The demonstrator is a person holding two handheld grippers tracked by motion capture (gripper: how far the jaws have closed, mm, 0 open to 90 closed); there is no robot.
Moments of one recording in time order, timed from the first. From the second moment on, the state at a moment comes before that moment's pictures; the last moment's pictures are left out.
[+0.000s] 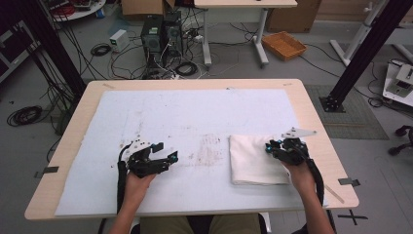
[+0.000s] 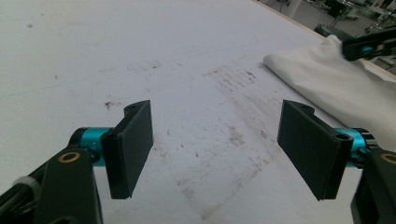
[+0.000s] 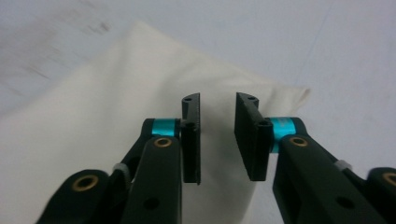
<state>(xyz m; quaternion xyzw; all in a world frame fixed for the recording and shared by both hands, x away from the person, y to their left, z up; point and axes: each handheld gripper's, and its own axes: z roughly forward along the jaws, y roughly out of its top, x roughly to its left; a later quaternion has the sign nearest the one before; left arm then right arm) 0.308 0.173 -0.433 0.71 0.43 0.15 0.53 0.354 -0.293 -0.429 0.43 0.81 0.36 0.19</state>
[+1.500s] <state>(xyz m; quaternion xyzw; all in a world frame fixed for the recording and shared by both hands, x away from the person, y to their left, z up) 0.298 0.194 -0.425 0.70 0.41 0.18 0.56 0.300 -0.286 -0.406 0.35 0.79 0.45 0.22</state>
